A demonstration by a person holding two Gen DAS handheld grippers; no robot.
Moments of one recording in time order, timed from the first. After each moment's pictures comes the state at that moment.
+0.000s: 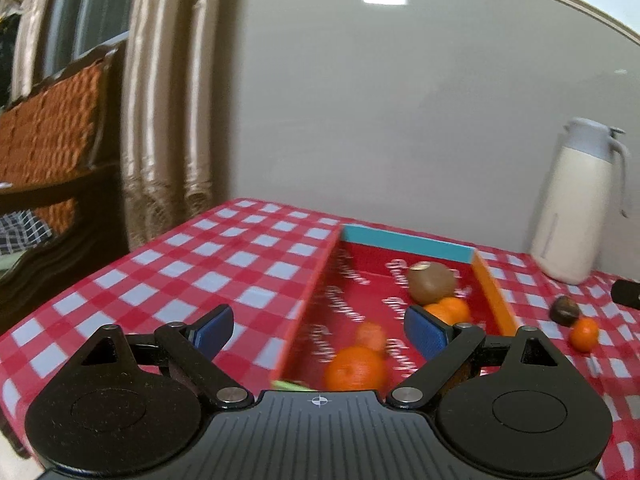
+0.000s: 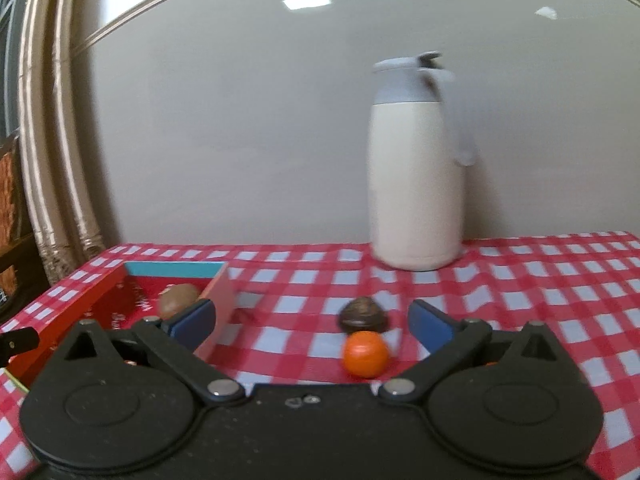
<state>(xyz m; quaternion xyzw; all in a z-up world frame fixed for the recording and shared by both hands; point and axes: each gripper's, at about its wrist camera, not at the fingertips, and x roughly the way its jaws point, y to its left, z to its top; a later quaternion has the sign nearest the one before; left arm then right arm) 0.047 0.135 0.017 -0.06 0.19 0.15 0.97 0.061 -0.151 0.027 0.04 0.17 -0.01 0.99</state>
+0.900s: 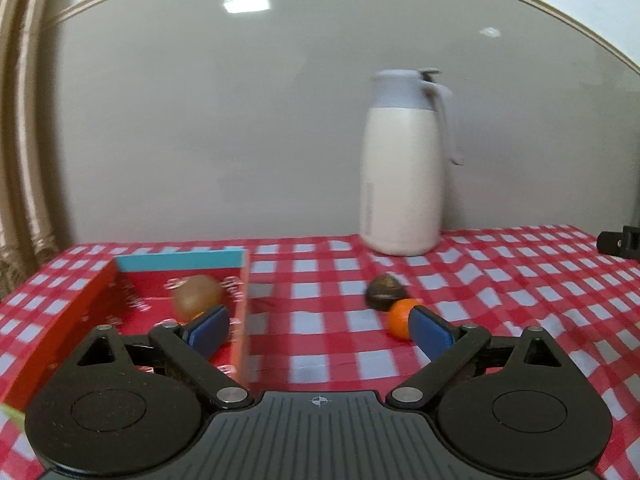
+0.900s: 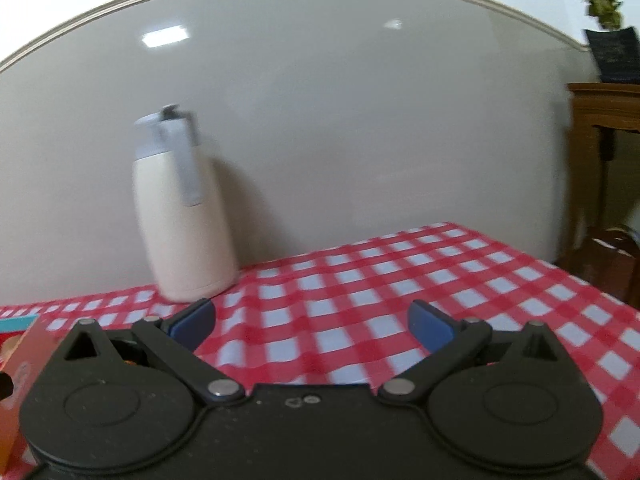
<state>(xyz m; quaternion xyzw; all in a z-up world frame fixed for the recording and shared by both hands) 0.086 -0.026 0.022 0.03 0.18 -0.03 0.98 -0.009 -0.287 0.029 0.08 0.11 -0.24 0.96</state>
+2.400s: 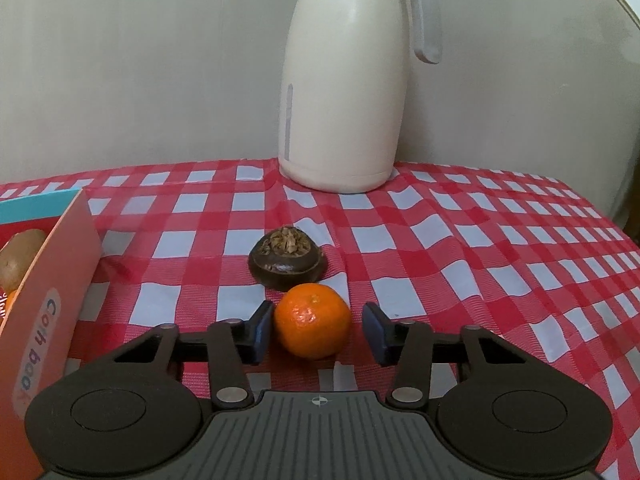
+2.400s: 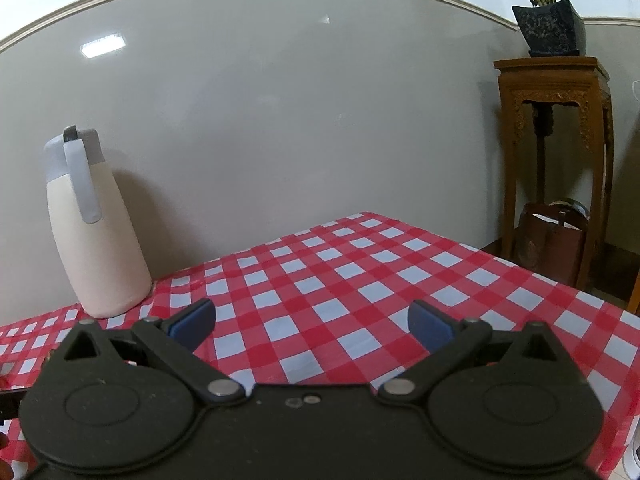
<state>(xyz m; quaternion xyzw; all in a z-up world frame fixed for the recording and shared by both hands) 0.197 -0.105 -0.026 0.00 0.31 -0.08 0.95 -0.032 -0.337 0.021 0.12 0.12 -0.30 0.94</state>
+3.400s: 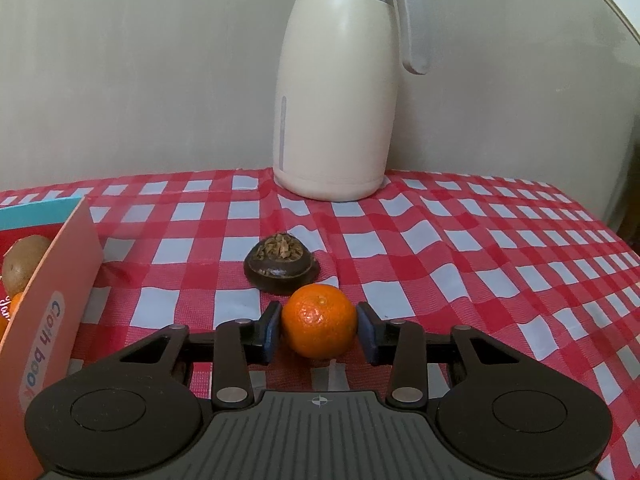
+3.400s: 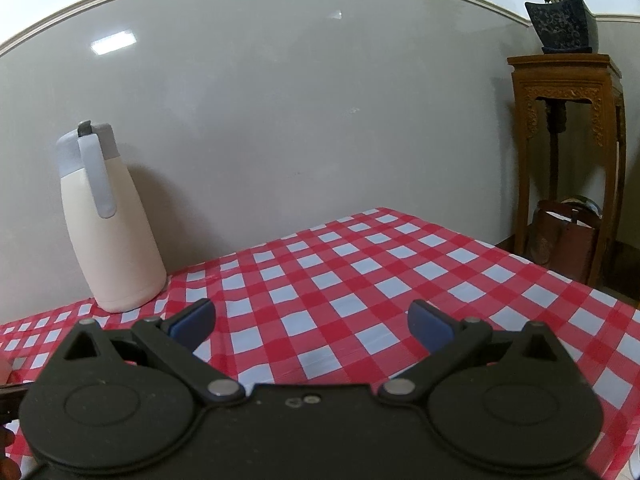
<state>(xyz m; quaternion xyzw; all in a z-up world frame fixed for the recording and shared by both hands) 0.188 -0.101 -0.020 0.00 0.29 -0.09 0.95 -0.030 -0.332 0.022 0.12 0.12 -0.28 0.94</state>
